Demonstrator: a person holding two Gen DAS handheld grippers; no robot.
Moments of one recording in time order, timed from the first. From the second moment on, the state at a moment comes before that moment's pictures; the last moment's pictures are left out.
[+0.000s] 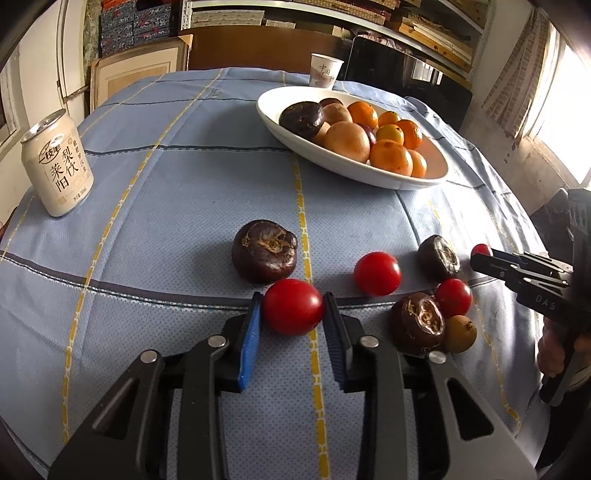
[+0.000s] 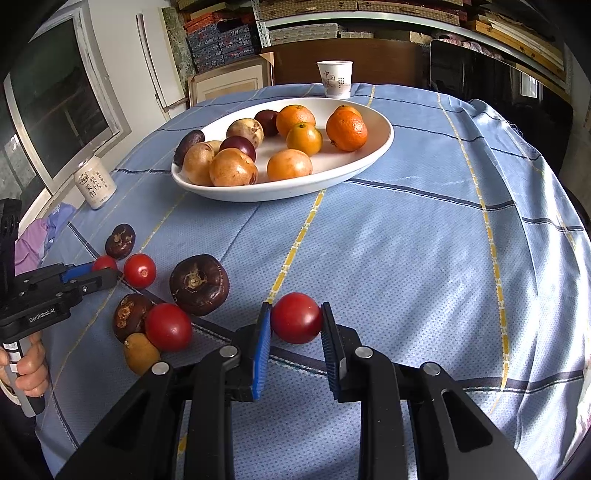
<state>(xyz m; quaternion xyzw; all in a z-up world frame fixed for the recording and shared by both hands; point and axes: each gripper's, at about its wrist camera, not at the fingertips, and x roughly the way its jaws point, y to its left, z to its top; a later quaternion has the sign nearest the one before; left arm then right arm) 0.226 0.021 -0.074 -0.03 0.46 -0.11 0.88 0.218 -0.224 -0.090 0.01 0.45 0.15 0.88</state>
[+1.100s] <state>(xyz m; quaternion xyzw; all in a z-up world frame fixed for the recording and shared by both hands) 0.358 -0.054 0.001 0.03 0.39 -0.18 0.90 0.328 -0.206 -0.052 0.03 0.37 0.13 0.92</state>
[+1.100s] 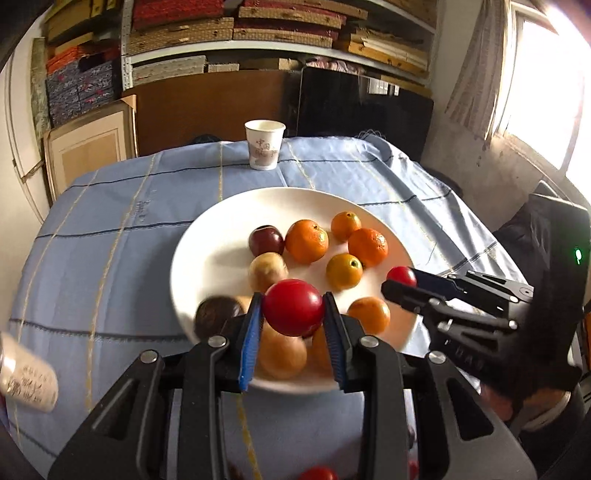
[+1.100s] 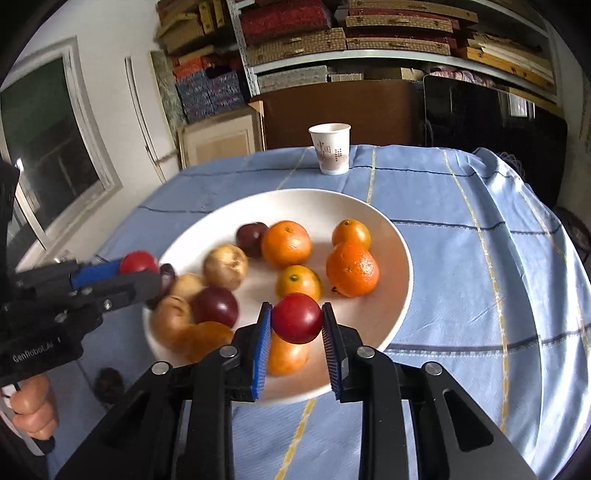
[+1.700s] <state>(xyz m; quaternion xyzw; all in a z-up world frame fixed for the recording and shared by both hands) 0.301 0.054 -0.015 -0.08 0.37 -0.04 0.93 0.267 -0.206 -0.055 0.01 0.36 0.14 0.92</state>
